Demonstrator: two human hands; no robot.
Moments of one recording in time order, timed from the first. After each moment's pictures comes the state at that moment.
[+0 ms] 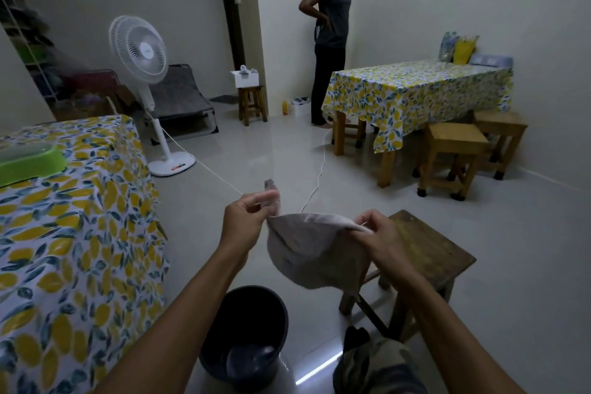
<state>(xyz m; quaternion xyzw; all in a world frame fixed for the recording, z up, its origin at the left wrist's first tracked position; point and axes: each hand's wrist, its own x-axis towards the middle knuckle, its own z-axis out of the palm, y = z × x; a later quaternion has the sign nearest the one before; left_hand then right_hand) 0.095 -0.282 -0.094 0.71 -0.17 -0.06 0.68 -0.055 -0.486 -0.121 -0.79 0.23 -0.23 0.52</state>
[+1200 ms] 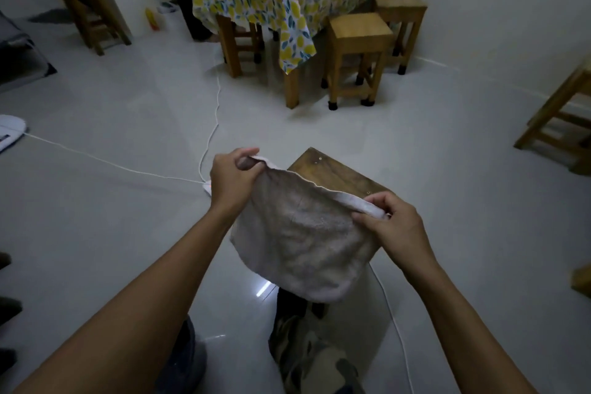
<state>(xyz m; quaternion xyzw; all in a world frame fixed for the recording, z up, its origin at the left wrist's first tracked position) 0.169 -0.610 -0.243 0.81 -0.31 -0.07 0.49 -0.109 -0.706 -0.248 -0.72 0.46 -0.26 0.46</state>
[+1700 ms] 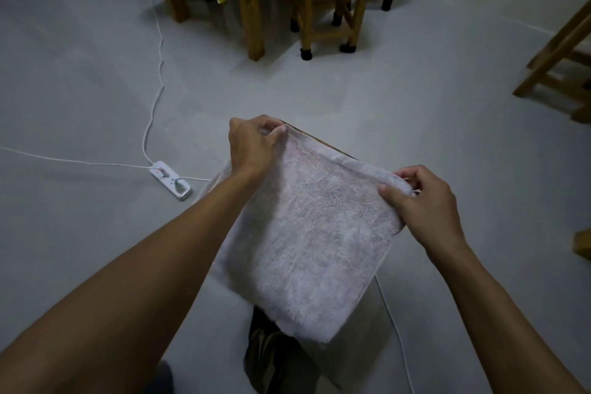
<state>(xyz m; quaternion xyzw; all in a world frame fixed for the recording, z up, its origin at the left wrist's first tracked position) 0.195 -0.805 -0.385 0.81 -0.35 -0.14 0.45 -0.099 -0.839 -0.355 -0.66 0.57 -0.26 0.40</state>
